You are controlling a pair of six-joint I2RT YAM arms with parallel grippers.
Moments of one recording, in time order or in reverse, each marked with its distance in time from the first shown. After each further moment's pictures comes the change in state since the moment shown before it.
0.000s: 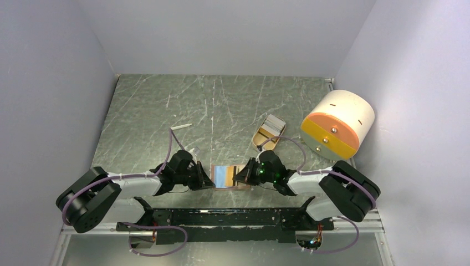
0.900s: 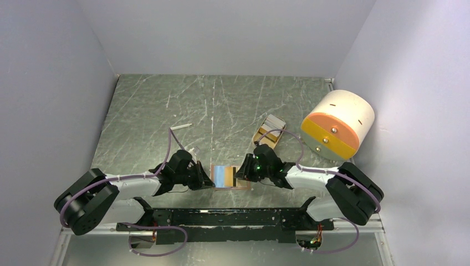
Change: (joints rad) left arm 0.001 -0.022 0.003 -0.019 0.000 0.005; right arm 0.003 -0.034 0.154 -0.336 0.081 -0.147
